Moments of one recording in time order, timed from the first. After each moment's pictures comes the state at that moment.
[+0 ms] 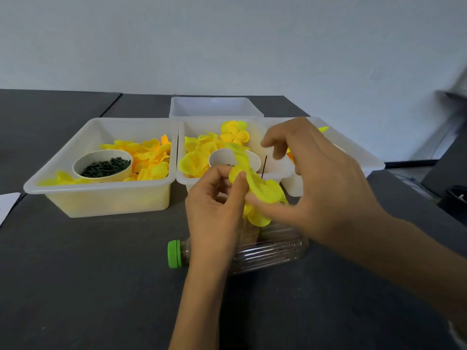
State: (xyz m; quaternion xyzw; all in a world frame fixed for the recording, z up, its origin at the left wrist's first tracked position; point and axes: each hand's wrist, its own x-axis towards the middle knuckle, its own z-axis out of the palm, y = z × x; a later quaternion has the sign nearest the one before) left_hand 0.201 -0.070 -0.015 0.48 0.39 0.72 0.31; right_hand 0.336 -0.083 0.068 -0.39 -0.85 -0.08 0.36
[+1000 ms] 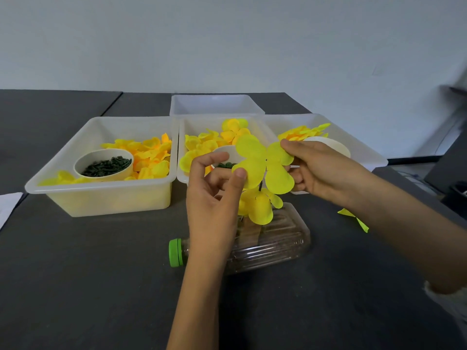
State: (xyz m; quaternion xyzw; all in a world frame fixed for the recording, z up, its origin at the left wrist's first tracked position) left_hand 0.199 -0.070 -0.013 0.45 0.36 0.74 0.34; right_hand 0.362 0.010 0.037 -0.43 -0.59 0.57 0.38
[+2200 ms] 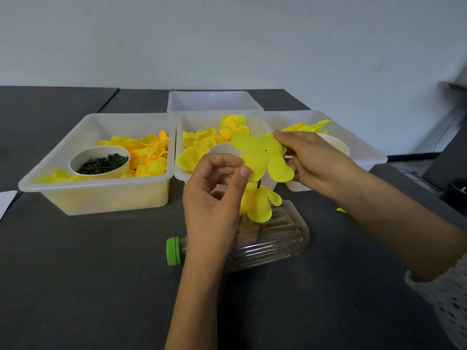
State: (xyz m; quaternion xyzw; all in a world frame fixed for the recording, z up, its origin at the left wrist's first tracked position) left_hand 0.199 -0.072 -0.011 0.49 0.38 0.73 0.30; right_hand 0.347 0.017 0.039 -0.46 -0.59 0.53 0.42
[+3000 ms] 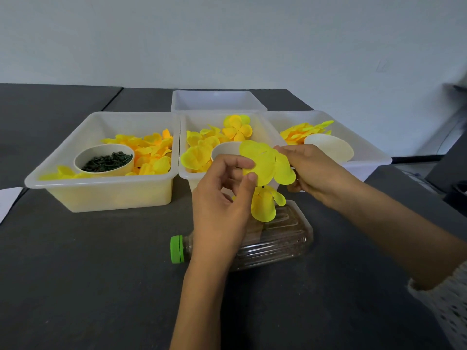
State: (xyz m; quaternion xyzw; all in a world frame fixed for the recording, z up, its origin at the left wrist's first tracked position) left_hand 0.199 -0.070 -0.016 0.54 0.42 0.68 0.25; right_hand 0.350 0.015 0.021 -0.48 -0.62 0.49 0.39
